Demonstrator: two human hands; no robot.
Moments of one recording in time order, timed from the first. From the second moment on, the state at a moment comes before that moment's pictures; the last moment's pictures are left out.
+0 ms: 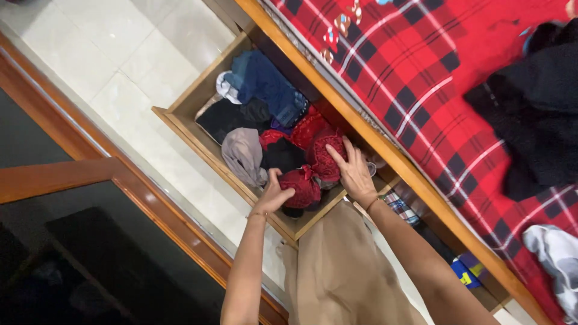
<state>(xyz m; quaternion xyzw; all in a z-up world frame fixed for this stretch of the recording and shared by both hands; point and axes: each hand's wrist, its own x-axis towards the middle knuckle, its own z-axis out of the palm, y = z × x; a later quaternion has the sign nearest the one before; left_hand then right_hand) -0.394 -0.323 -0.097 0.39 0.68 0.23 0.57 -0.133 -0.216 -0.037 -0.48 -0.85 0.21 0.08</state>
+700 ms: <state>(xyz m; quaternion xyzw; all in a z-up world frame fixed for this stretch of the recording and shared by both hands) -0.307 -0.368 -0.154 0.39 0.80 0.27 0.37 -0.128 -0.230 -0.160 -0.66 -0.53 0.52 0.11</state>
